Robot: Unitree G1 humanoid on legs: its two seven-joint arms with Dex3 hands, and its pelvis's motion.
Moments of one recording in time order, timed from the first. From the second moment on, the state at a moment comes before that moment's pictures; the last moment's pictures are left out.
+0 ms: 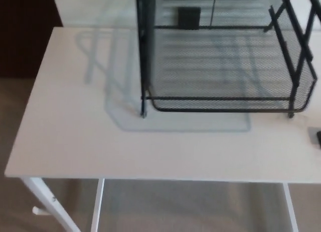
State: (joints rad) left_arm 0.17 0.67 0.25 1.14 -0.06 0.11 -0.20; right_arm 0.07 -0.84 0.11 1.16 -0.32 -0.10 0.06
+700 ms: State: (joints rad) left_arm 0.16 0.66 0.26 1.15 -0.06 0.09 -0.20; right_arm -0.01 -0.87 0.14 1.16 -0.35 -0.07 0.07
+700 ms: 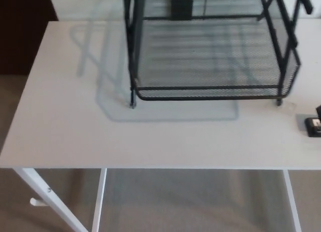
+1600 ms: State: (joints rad) left_arm 0.19 0.66 0.33 1.07 -0.08 0.09 -0.22; right_arm -0.01 -0.83 -0.23 1.15 -0.15 -0.03 0.25
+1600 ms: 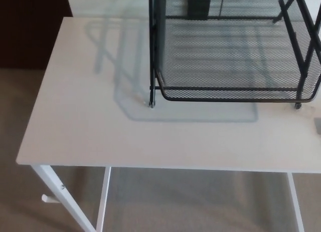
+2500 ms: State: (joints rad) left_arm 0.13 0.68 0.35 1.10 -0.10 0.03 -0.26; right_arm -0.24 -0.91 -0.68 0.88 0.11 0.10 0.21
